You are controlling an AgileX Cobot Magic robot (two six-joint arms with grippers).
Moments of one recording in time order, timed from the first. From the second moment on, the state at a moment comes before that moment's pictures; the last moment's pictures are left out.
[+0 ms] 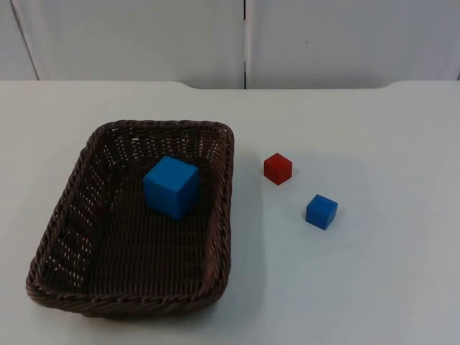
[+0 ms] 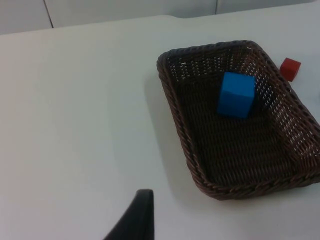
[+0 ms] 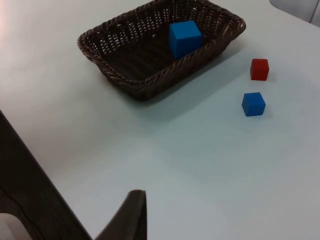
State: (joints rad) right arm 0.87 0.00 -0.52 -0.06 1.09 -0.01; left arm -0.08 0.00 -0.50 -0.17 1.08 0.13
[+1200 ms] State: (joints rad) right arm 0.87 0.00 -0.52 -0.06 1.09 -0.01; left arm 0.05 0.00 -0.50 -0.17 1.08 0.13
